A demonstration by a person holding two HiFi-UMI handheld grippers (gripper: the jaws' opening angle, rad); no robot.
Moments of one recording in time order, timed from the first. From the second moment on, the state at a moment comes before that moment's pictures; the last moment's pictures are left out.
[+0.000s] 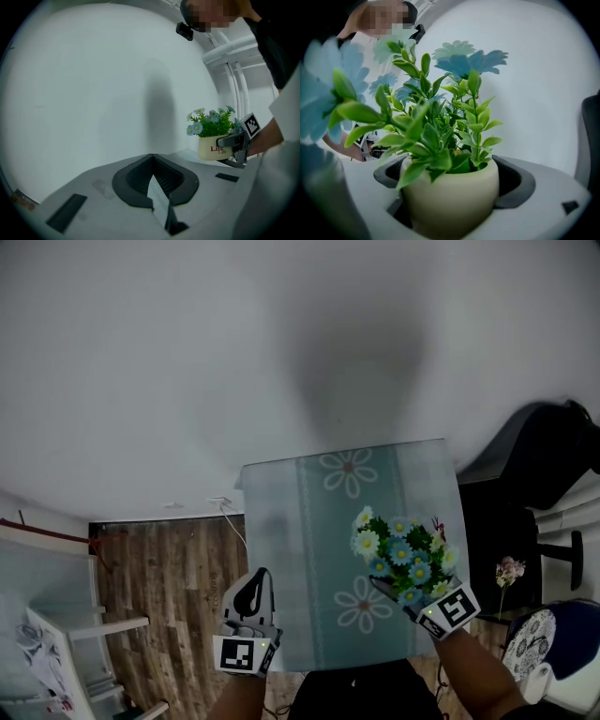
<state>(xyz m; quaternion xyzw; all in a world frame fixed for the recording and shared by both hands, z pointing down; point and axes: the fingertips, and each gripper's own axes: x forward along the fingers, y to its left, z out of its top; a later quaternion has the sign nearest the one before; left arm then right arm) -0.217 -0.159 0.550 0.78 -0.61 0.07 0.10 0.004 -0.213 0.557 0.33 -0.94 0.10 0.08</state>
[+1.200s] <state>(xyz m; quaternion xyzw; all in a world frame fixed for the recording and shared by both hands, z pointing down) -0.222 -0.154 0.633 0.75 -0.63 0.12 0.14 -0.013 -0.235 0.665 0.32 -0.93 0.11 0.11</state>
